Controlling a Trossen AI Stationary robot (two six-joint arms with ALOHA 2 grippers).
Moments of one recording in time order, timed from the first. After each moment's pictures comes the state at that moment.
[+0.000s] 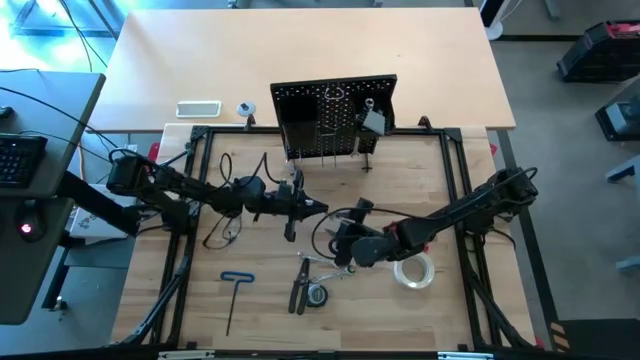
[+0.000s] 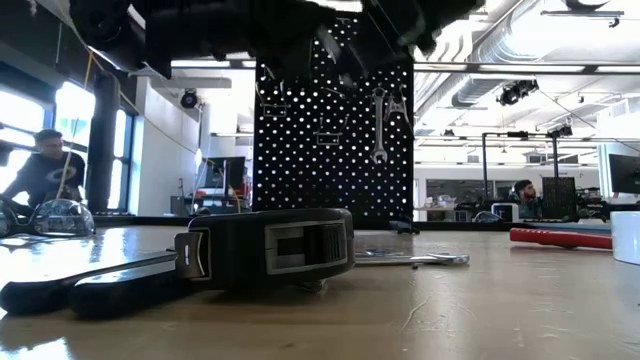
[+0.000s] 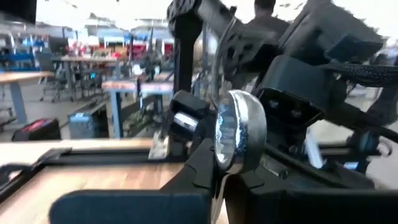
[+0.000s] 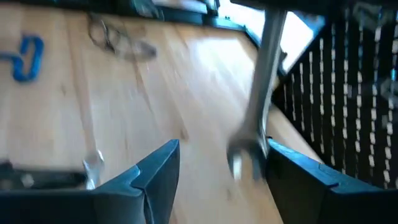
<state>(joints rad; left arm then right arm) 0.00 1.52 0.64 0.99 0.08 -0.01 0.38 1.67 1.11 -0.13 0.81 0.19</state>
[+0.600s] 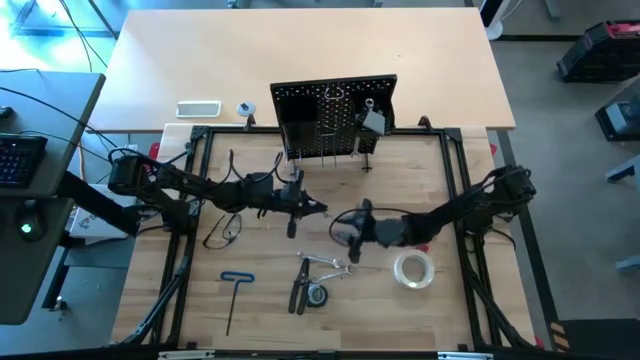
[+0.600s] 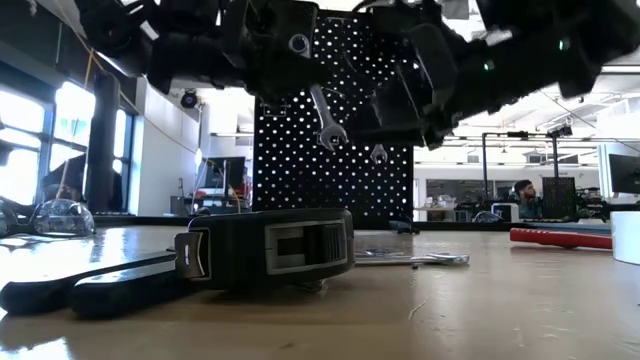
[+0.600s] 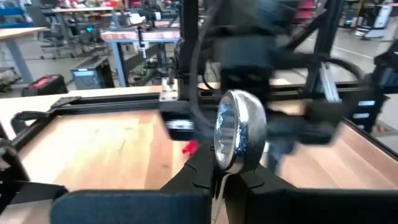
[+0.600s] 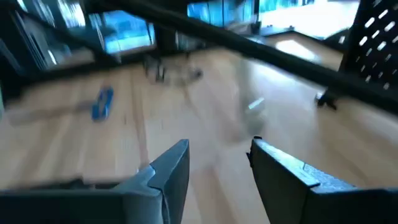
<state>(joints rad) 0.06 1.53 0.64 0.77 0.14 0.06 0.25 1.67 0.60 0.76 0.47 0.26</state>
